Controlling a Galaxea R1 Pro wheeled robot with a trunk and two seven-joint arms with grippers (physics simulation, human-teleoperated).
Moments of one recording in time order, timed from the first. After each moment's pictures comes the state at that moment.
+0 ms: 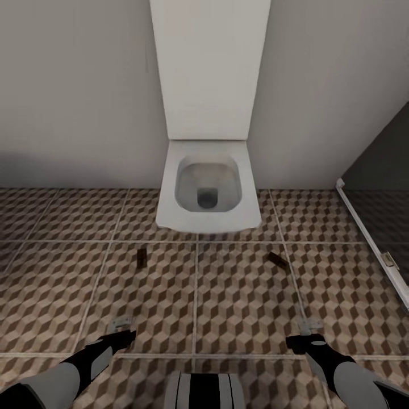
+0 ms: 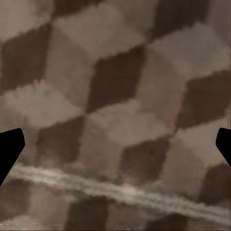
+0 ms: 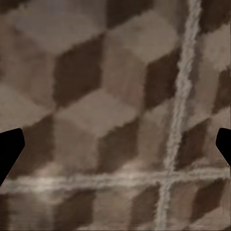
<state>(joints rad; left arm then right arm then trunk) -0.72 0.14 -0.66 -0.12 0.85 -0.01 0.04 -0.73 -0.14 -0.37 -0.05 0.48 0.00 -0.05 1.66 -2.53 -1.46</state>
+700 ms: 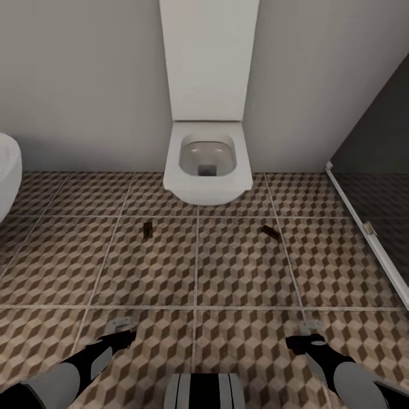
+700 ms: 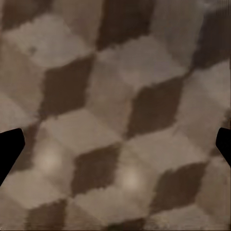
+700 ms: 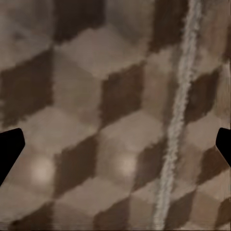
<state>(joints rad) -0.72 0.14 -0.66 -0.11 0.85 -0.01 0.03 -0.73 -0.14 -0.37 -0.05 0.48 0.00 -0.05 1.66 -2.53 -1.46</state>
